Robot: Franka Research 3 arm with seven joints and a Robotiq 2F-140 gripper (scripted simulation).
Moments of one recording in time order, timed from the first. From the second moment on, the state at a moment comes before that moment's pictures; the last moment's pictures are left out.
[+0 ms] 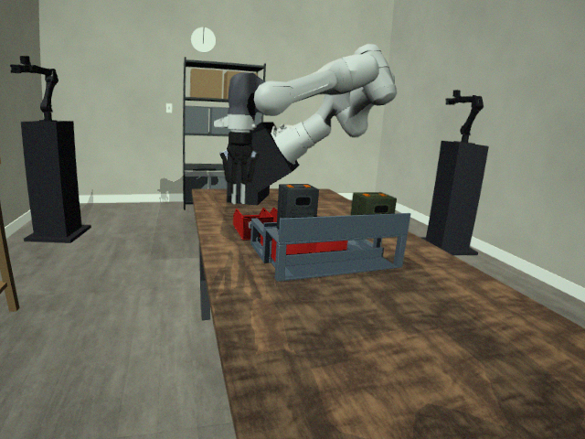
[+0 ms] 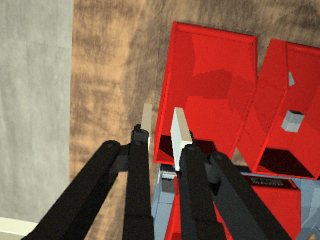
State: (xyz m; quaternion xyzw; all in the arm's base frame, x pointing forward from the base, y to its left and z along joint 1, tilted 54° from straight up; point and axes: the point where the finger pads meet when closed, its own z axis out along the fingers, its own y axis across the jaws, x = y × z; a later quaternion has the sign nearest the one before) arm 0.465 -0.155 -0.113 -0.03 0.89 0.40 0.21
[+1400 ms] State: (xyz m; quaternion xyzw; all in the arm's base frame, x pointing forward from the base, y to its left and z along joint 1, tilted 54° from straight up) arm 0.451 -0.181 -0.091 -0.03 0.89 0.41 0.21
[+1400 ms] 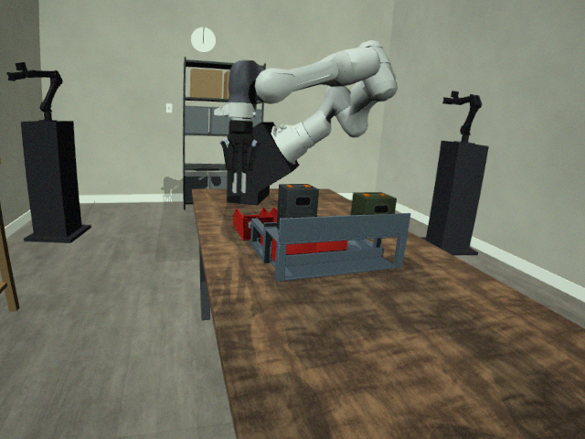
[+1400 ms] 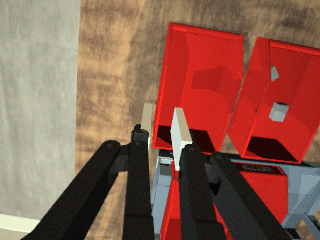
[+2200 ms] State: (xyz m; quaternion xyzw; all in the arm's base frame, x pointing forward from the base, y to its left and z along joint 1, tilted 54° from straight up) arm 0.450 -0.181 -0.090 -0.02 0.89 0.41 0.21
